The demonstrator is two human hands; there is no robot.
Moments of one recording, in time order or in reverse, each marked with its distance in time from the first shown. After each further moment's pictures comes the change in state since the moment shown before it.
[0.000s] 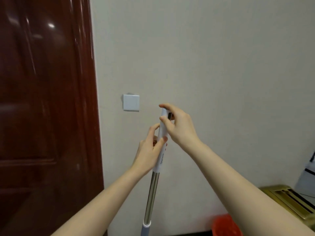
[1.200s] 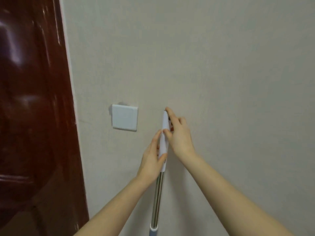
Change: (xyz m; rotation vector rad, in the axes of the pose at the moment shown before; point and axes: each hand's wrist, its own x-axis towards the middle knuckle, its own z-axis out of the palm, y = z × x) left_hand 0.224 -0.191 0.066 0.208 0.150 -0.102; right_hand 0.206 0.228 0.149 0.041 -0.130 0.036
